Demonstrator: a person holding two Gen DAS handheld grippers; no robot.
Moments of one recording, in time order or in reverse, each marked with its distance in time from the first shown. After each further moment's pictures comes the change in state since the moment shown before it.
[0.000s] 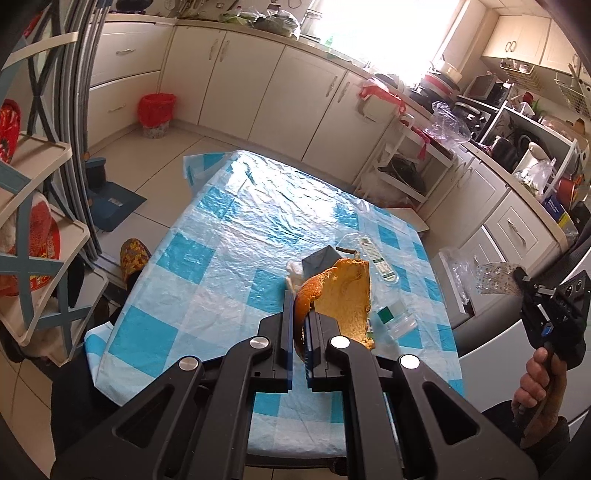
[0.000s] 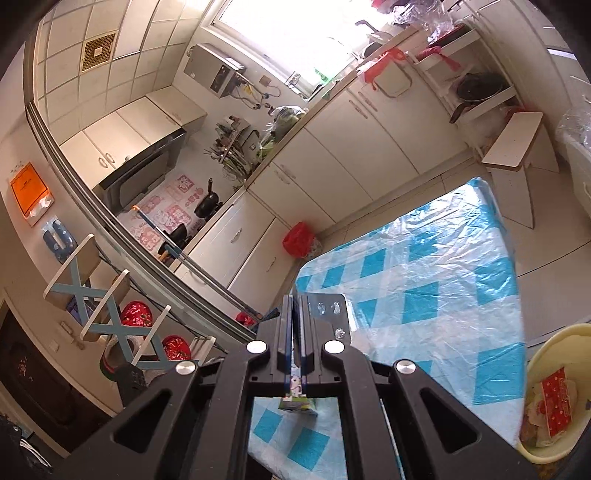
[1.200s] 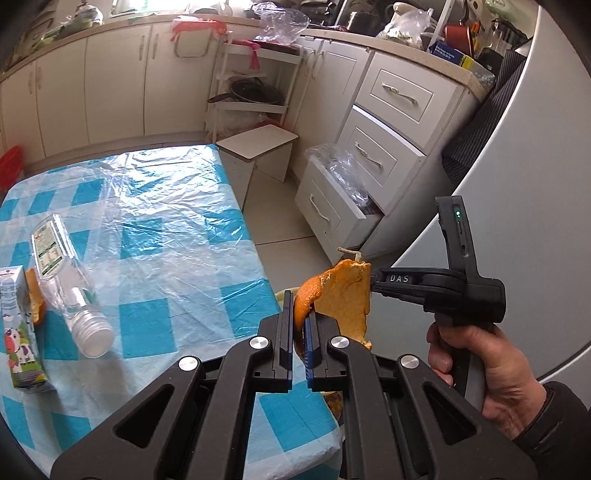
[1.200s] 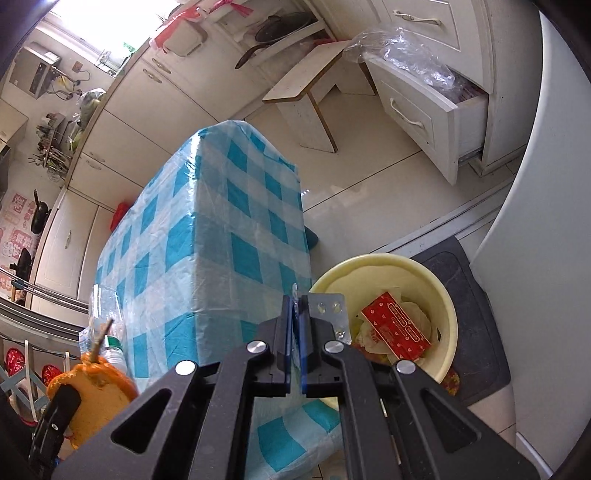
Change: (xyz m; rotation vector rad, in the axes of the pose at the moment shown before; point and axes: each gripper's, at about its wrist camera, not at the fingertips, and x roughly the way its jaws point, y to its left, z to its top) left arm 0.122 -0.315 -0.085 0.445 0.234 -0.271; right arm -0.050 -0.185 -0.006 0.272 0.239 -0.605
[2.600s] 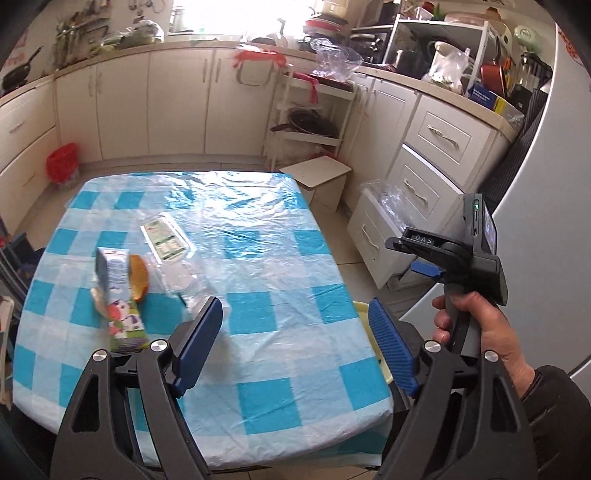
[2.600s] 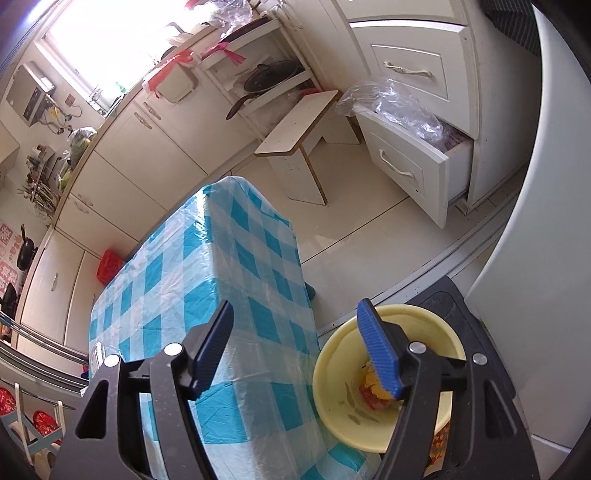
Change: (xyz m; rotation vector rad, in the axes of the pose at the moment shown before) left arm -0.097 0.068 -0.024 -0.098 -0.130 0.184; right arm -0.008 0.053 0.014 0.026 -0.223 -0.084
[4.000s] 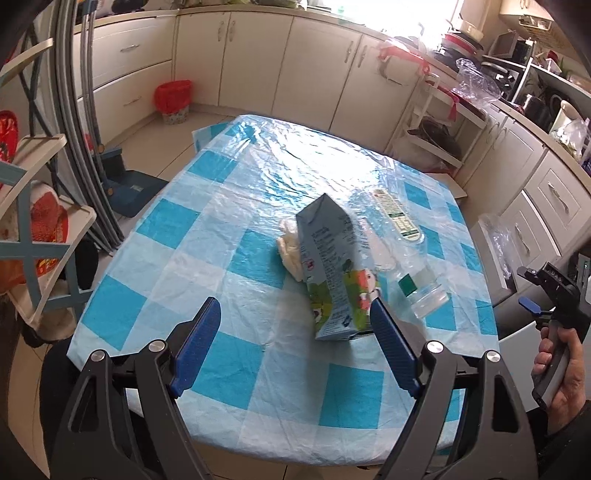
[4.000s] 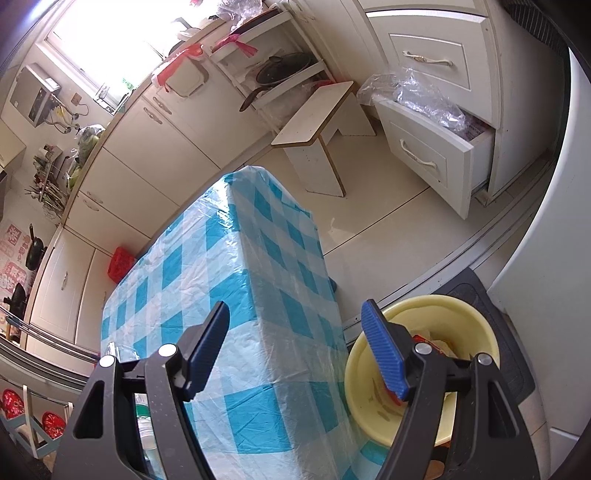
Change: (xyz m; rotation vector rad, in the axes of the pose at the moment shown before) left arm 0.001 0.163 -0.032 -0.297 0.057 0.279; right arm 0.013 0.019 -0.006 0.036 0.033 0.072
